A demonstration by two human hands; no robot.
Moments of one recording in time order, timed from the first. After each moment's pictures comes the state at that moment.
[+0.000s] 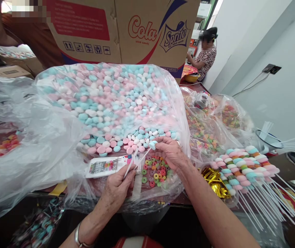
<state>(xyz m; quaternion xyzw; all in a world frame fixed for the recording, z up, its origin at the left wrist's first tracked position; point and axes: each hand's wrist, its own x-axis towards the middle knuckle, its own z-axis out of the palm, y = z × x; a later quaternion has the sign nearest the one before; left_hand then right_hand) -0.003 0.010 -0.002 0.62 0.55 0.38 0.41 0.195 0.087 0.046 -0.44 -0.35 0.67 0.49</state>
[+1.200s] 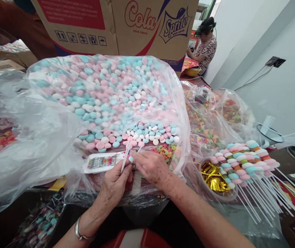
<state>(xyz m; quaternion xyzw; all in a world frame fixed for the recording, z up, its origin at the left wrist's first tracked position) -0.003 0.008 0.004 0.60 0.56 0.39 0.43 0.167 0.049 0.031 -0.41 -0.85 0.14 0.28</state>
